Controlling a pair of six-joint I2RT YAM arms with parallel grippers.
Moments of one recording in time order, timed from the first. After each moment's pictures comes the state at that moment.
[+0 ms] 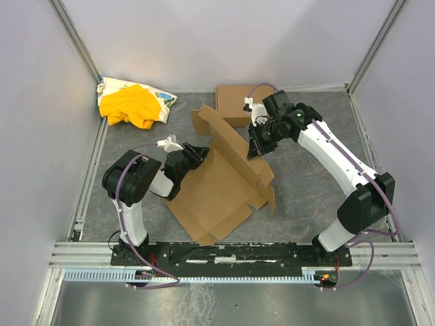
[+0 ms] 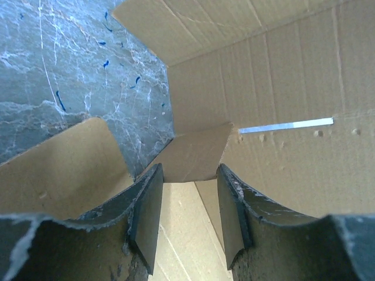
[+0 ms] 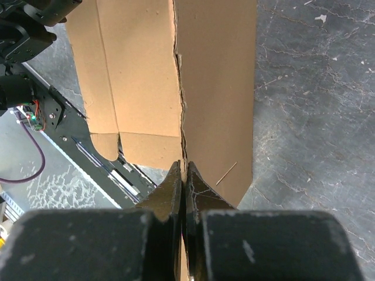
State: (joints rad) left arm -0.44 1.94 0.54 1.18 -0.04 -1.04; right arm 0.50 1.60 1.56 -0.99 -0.42 0.10
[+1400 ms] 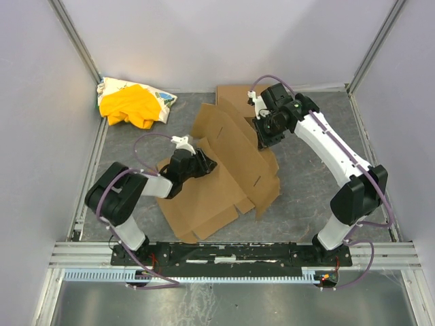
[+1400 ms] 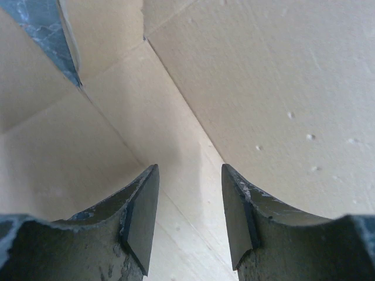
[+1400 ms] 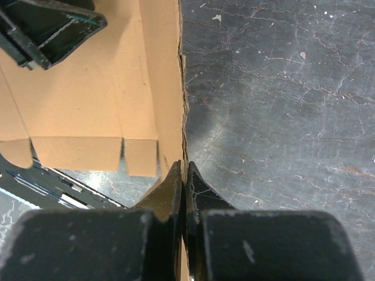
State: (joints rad) left arm -0.52 1.72 0.57 0.69 0.05 -0.74; right arm 0.48 1.69 1.71 -1.10 -0.15 0.08
